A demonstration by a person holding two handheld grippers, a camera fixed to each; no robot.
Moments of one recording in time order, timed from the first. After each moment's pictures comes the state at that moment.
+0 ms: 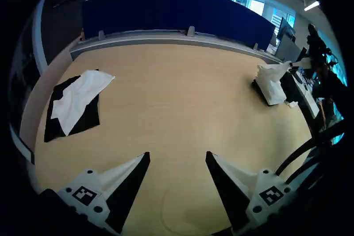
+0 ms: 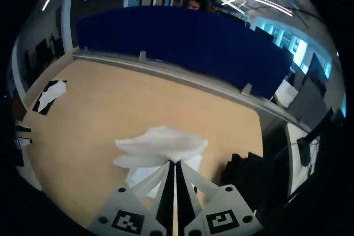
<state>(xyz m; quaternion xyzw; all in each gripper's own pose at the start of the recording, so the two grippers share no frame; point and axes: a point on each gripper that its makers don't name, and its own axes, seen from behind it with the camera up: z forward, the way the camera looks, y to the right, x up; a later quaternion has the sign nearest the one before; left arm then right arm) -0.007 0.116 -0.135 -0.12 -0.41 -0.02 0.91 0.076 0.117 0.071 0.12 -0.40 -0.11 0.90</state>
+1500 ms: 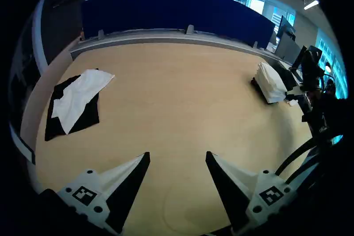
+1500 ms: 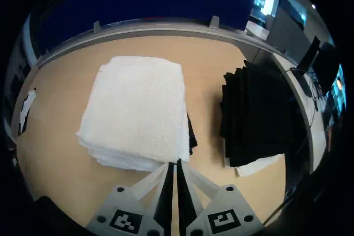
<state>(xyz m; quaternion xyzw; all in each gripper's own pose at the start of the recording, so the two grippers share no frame) -0.007 0.120 -0.139 -0.12 -0.41 -0.01 0.90 -0.052 0.164 0.018 -0.02 -0.47 -0.02 0.88</state>
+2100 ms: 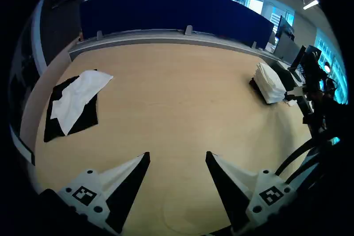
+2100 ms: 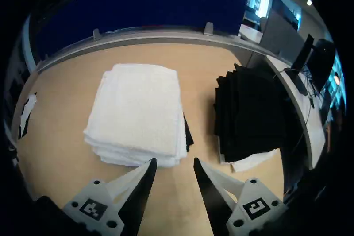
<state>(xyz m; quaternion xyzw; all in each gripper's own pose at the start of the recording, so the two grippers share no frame) -0.005 0.123 -0.137 -0.12 -0.41 -0.01 0.90 -0.040 0.162 0.007 -0.02 -0.45 -0.01 0.89</state>
